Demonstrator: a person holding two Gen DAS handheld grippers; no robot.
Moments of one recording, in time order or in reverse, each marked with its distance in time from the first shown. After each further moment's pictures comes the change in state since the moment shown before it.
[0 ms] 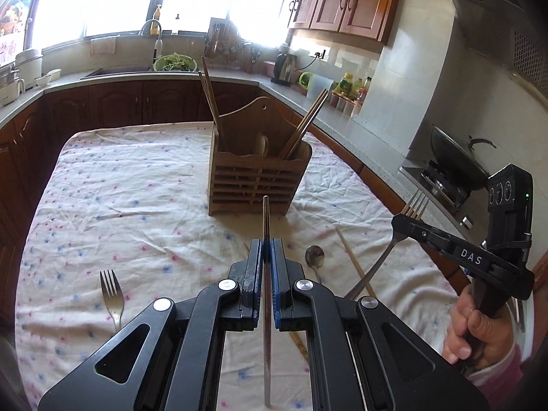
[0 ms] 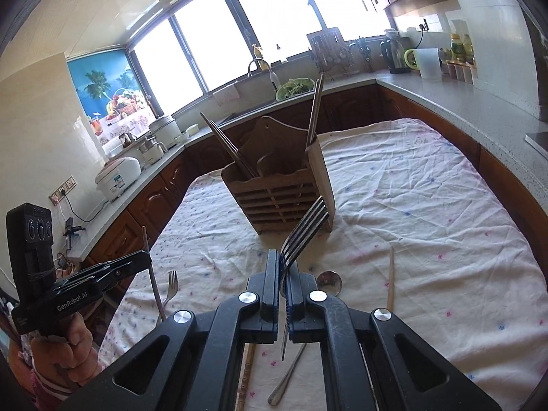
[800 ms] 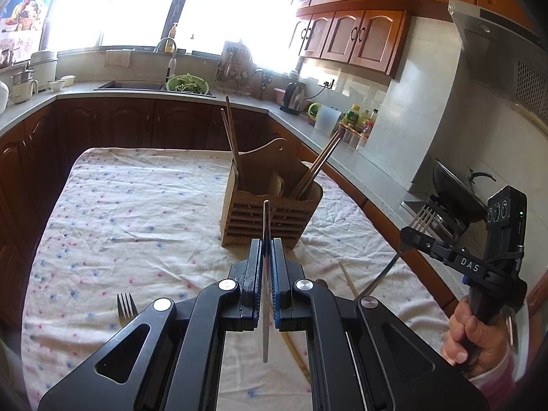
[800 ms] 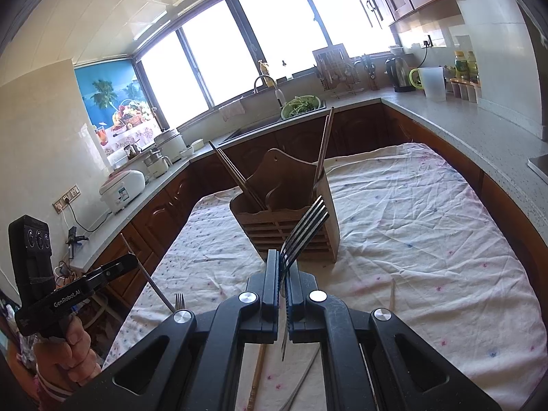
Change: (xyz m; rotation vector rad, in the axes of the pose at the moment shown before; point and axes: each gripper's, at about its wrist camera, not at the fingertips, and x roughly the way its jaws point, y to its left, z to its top) left arm -0.022 0.019 0.019 -0.054 -0.105 0.008; right arm -0.005 0.004 0.023 -0.017 -0.059 0.013
